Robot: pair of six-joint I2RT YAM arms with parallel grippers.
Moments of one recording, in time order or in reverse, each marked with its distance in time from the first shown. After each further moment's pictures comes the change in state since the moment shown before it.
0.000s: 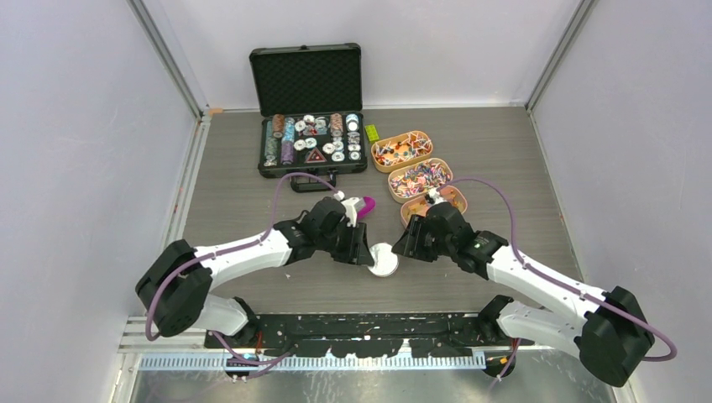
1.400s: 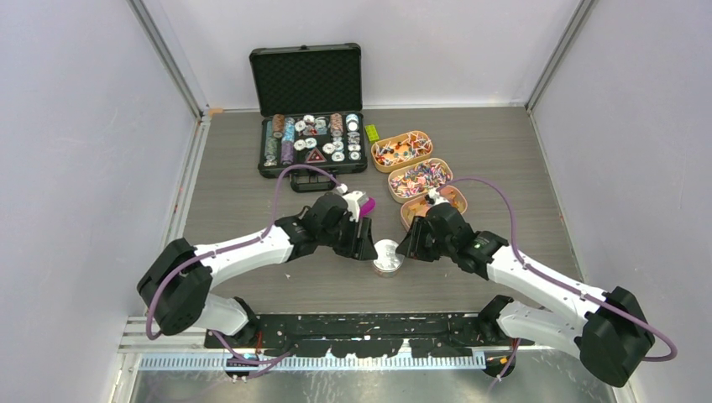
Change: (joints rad) left arm 0.000 0.012 0.045 0.004 -0.047 0.082; right arm 0.005 -0.005 0.001 -0.021 0.035 -0.041
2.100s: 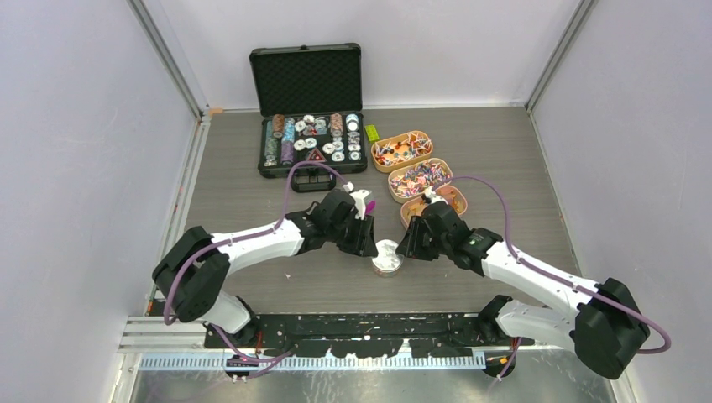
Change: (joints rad) left arm 0.009 0.106 0.059 -0.002 -0.010 0.036; right arm 0.000 0.060 0.015 0.002 0.017 -0.035
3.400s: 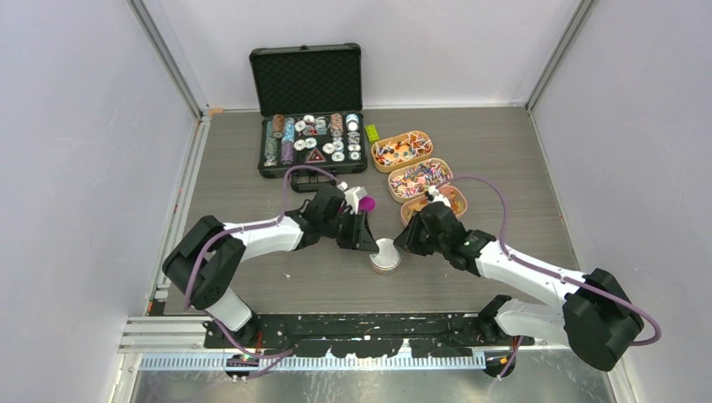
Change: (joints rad) left arm 0.097 0.102 -0.032 0.150 0.205 -0.073; right arm -0.009 0.071 -0.043 0.168 0.061 0.078
